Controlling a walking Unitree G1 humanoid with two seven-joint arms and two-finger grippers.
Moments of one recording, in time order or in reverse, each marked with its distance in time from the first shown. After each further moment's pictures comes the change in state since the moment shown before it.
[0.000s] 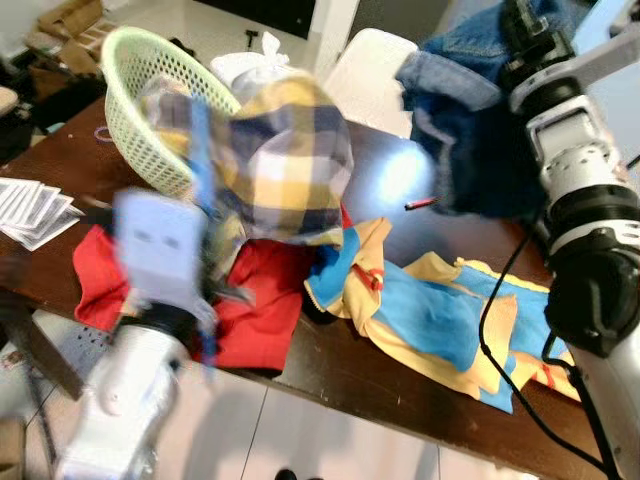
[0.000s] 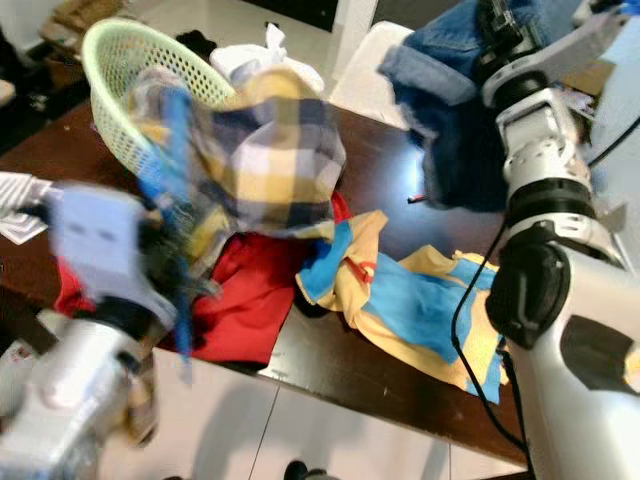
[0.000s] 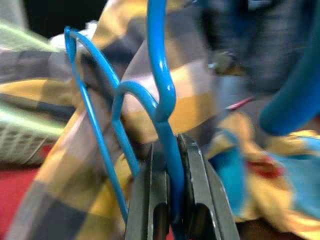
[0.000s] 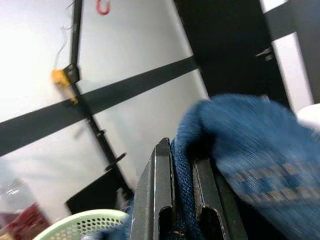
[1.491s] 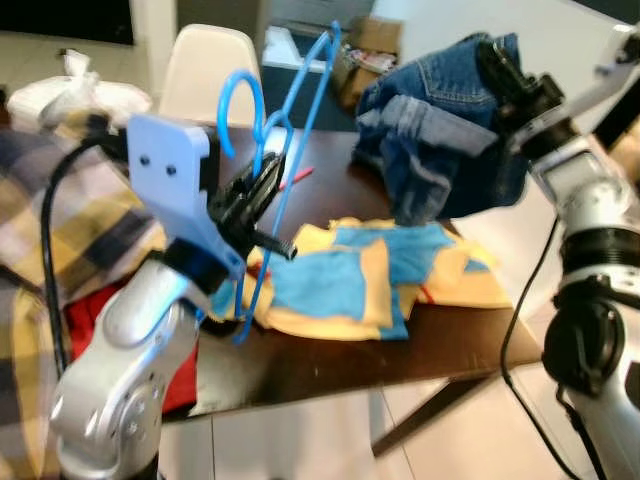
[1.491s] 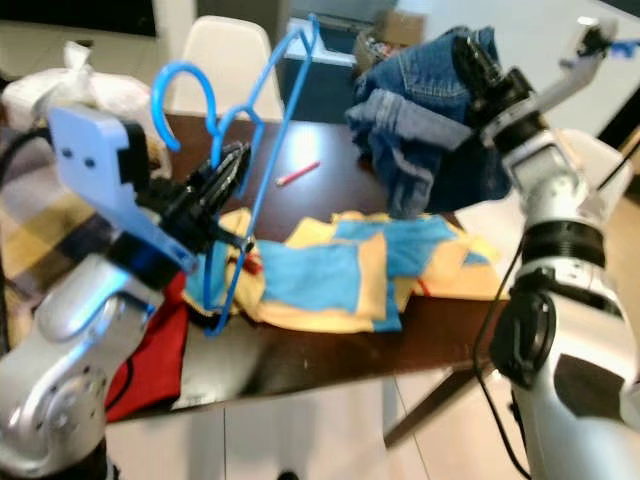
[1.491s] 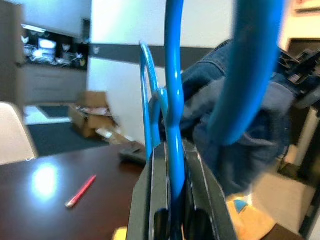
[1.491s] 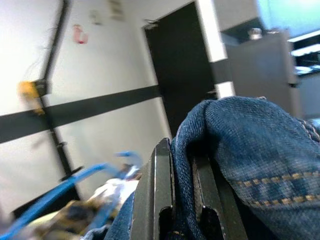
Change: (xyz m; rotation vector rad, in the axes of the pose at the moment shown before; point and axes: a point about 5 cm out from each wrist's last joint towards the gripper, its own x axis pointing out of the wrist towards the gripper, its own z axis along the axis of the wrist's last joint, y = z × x) left arm 0.038 0.013 0.045 -0.142 -0.212 -0.112; right arm -0.037 -0.001 -0.004 0.008 0.155 0.322
